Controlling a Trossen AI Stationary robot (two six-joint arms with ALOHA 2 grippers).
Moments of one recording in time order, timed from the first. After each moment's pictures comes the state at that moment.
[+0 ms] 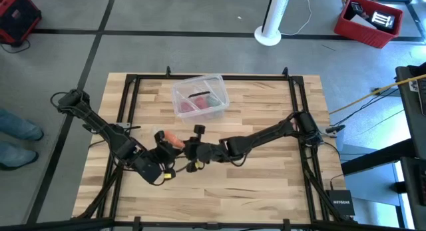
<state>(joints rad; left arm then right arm) -0.64 1.31 0.97 -0.52 -0.87 -0.65 0.27 2.08 1.60 0.07 0.54 -0.14</state>
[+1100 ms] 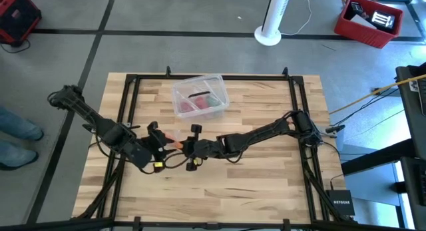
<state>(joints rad) -0.61 1.14 1.03 -0.73 -0.70 -0.65 0.24 2.11 1.60 0.07 0.42 -0.11</state>
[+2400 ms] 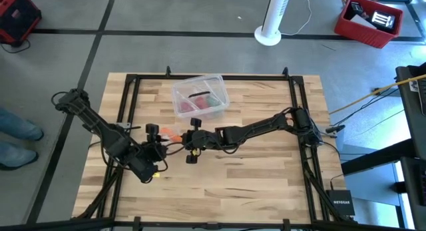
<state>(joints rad) -0.68 1.30 1.13 -1.14 -0.78 -0.41 0.17 2.11 1.60 0.02 0.32 -0.08</state>
